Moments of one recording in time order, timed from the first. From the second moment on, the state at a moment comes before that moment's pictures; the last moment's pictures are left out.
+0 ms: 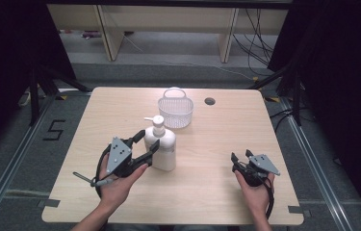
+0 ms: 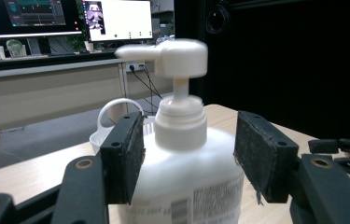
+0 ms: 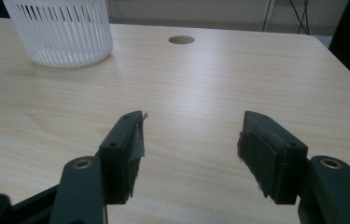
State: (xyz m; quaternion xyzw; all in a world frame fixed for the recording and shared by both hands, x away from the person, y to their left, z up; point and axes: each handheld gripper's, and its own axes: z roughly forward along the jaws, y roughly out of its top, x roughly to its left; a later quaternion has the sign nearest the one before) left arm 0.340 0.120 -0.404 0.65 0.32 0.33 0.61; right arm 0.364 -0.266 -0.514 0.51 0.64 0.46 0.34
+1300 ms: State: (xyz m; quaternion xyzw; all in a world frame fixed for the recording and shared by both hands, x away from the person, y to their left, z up) left arm 0.370 0.083 -0.380 0.63 0.39 0.36 0.57; right arm 0.365 -0.265 -0.513 0.51 0.65 0.45 0.34
